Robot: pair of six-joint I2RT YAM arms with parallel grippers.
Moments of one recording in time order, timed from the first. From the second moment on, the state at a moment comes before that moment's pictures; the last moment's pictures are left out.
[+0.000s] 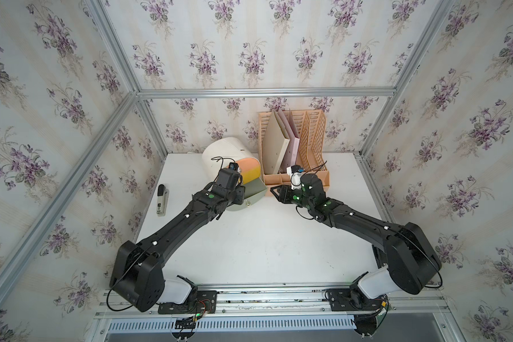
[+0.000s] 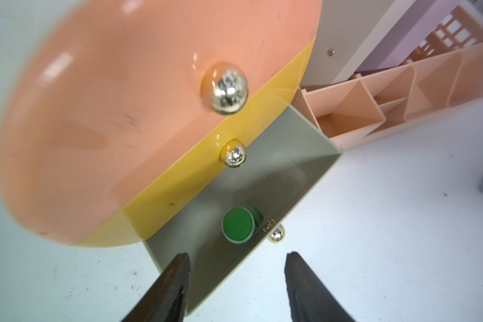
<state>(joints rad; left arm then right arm) -0.48 1.37 1.12 -0.48 -0.20 -0.21 0.62 1.52 0.91 0.17 -0.27 0.61</state>
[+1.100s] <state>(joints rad) -0.13 1.53 1.46 -0.53 0.03 -0.16 0.78 1.76 0.85 0.47 -0.28 0.63</state>
